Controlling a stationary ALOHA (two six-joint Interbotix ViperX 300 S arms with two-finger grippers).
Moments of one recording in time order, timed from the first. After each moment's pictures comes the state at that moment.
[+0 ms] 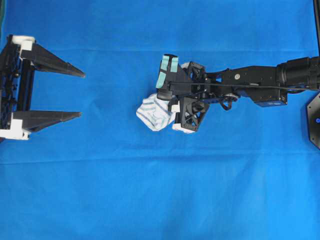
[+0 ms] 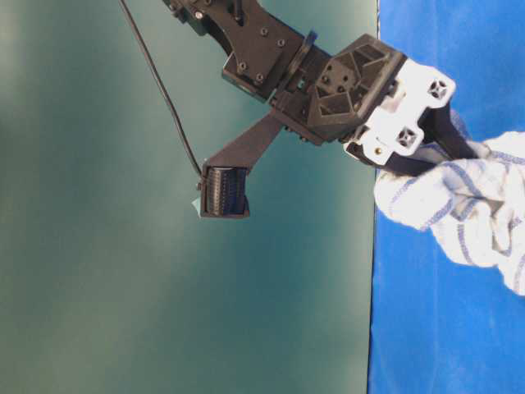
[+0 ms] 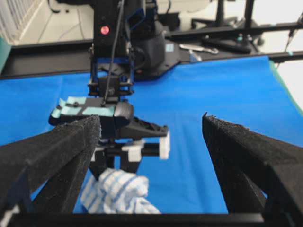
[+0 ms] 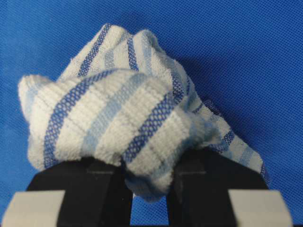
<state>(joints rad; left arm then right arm) -0.05 -0.77 0.96 -0.02 -0.21 0.10 -0.11 0.15 0.53 0.02 0.27 0.07</state>
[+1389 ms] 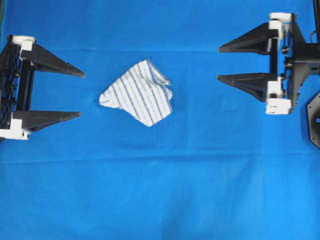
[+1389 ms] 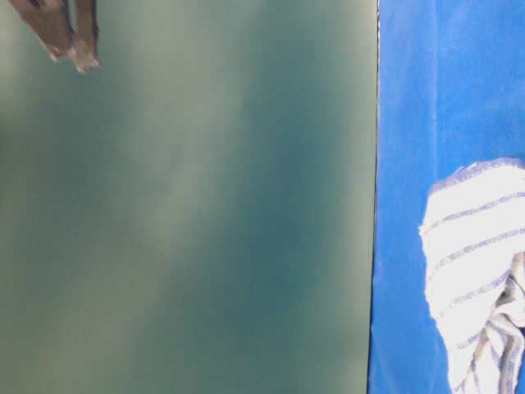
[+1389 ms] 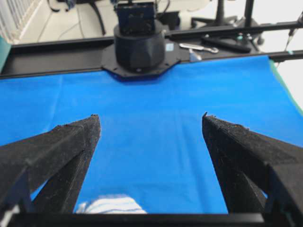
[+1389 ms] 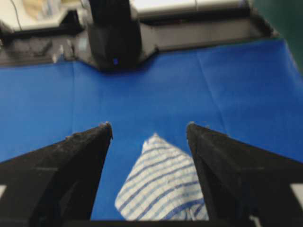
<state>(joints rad) -0.05 -0.78 0.96 -0.02 -0.20 0.10 -0.11 -0.67 0.84 -0.04 -0.03 0.10</state>
